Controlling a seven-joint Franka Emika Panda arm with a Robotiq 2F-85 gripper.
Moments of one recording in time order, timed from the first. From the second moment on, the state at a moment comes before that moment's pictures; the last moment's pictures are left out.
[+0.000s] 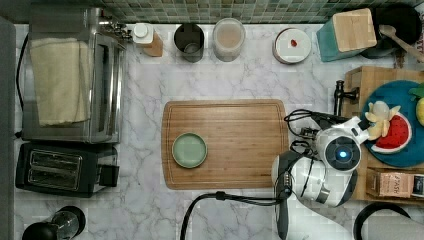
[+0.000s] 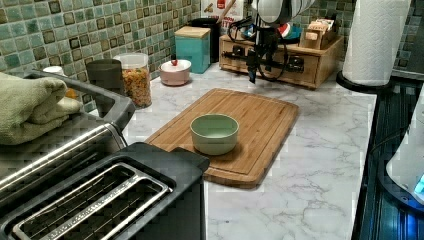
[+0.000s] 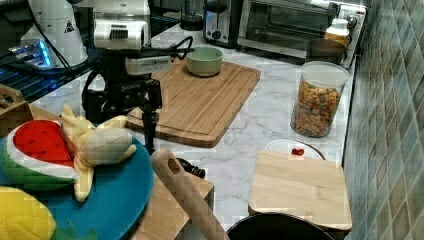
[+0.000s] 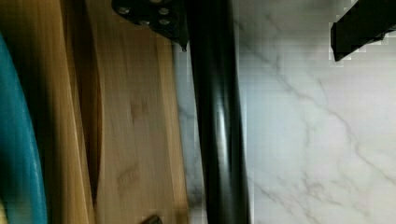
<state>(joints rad) -0.33 0.33 -0.21 -2.31 -0.28 1.28 -0.85</state>
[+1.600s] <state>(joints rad) -0.14 0.25 -0.03 -2.33 -0.17 1.07 -0.59</state>
